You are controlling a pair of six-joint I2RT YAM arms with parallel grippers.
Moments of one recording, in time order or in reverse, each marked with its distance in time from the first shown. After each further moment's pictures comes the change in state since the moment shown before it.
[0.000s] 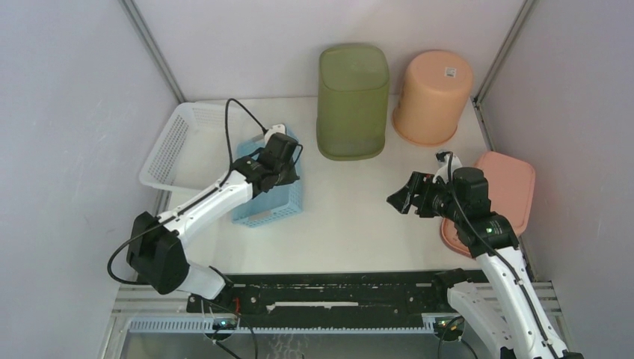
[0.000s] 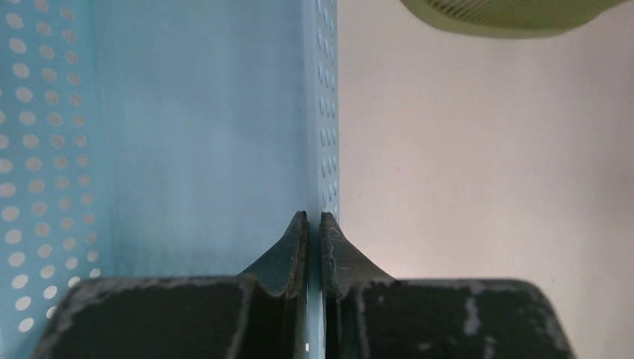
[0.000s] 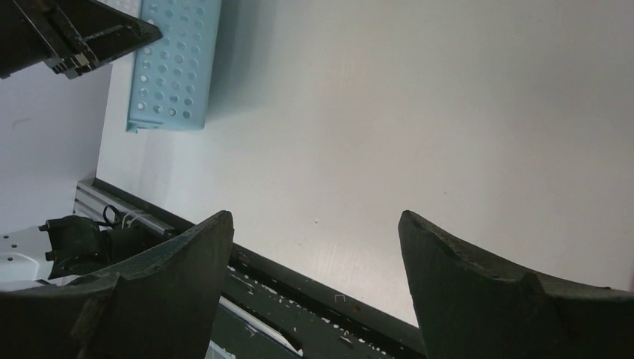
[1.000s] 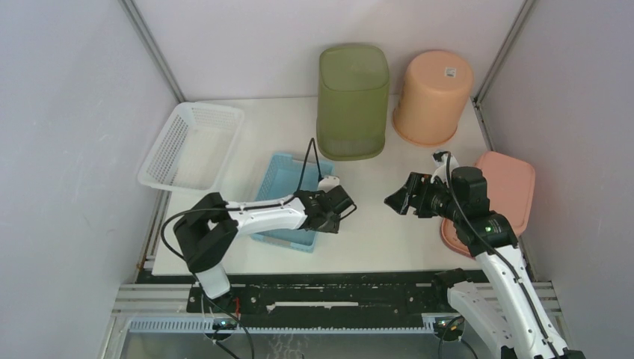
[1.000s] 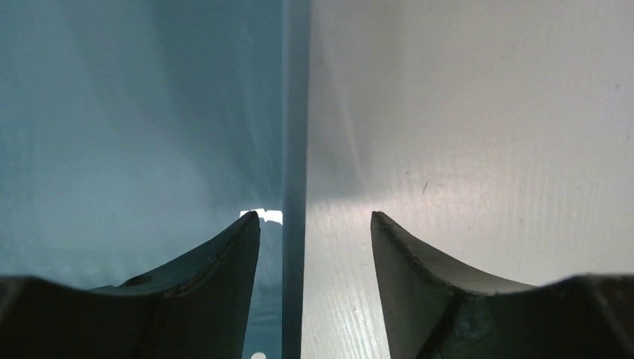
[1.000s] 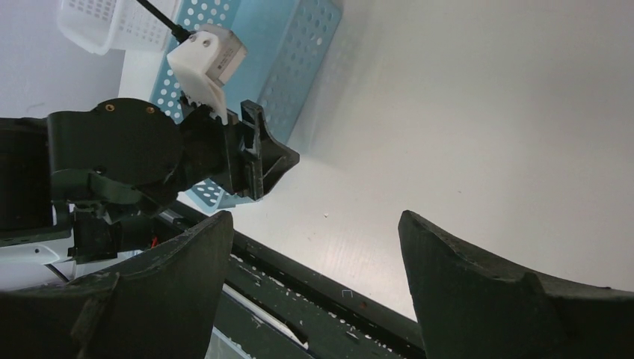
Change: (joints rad) left arm -0.394 0.283 -0.063 -0.008 -0.045 -0.140; right arm 0.014 0.010 0.000 0.008 -0.043 0.000
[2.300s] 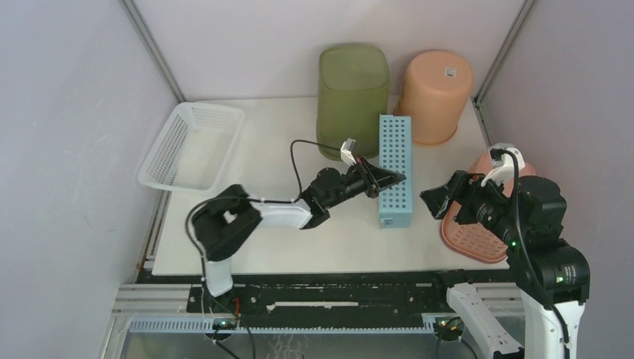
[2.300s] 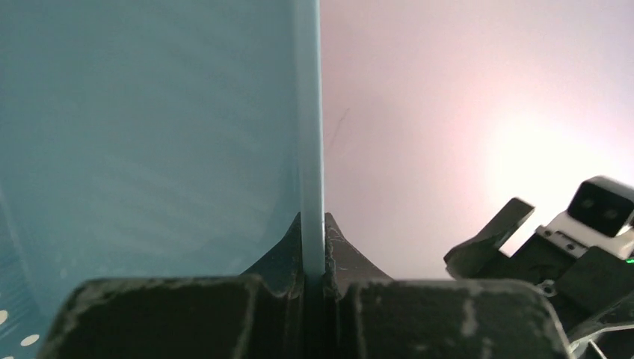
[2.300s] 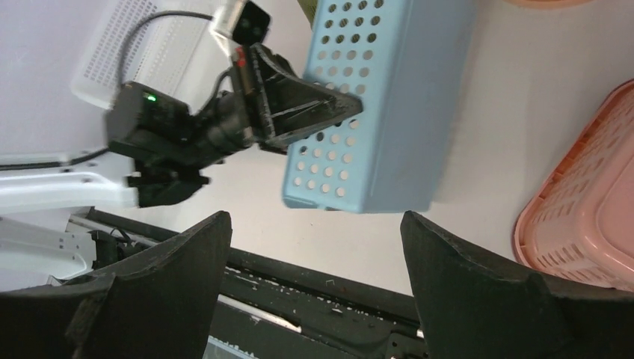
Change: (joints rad) left arm 0.060 0.091 -0.066 1.464 0.555 -0.599; right arm -0.101 -0.036 0.575 -0.463 0.127 -0.114
